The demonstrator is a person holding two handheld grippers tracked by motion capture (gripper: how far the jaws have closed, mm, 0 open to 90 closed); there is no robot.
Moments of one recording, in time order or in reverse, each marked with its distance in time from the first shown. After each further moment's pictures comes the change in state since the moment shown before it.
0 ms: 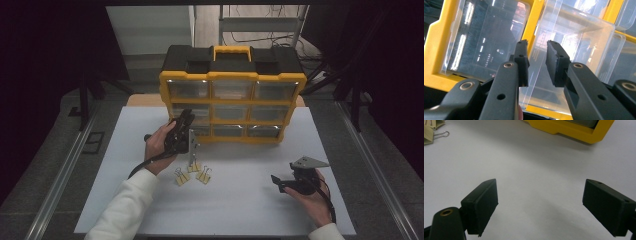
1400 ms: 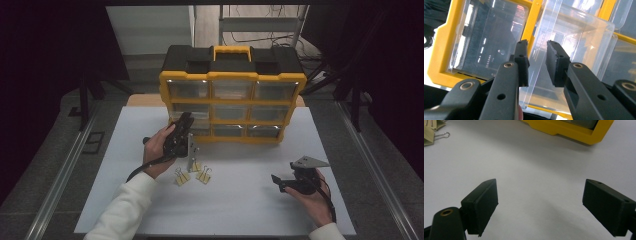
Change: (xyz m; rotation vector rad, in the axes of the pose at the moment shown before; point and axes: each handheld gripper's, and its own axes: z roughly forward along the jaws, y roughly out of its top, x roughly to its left) left arm -0.002 0.001 -0.011 -0.005 0.003 0.016; right arm -0.001 0.000 -0.001 -0.004 0.002 -0.001
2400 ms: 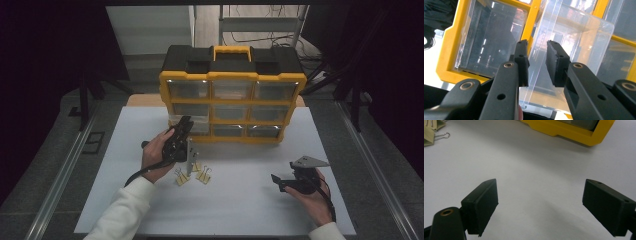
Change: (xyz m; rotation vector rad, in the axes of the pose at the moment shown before) left arm -0.001 0.002 -0.013 0.000 -0.001 0.005; right arm 0.000 0.001 0.000 -0.002 0.001 -0.002
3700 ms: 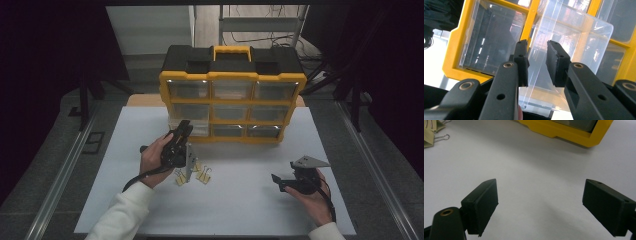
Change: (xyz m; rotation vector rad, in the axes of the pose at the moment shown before) left arm 0.000 0.003 -0.015 -0.005 -0.012 -0.009; right arm 0.001 0.000 -0.002 -0.008 -0.009 0.001
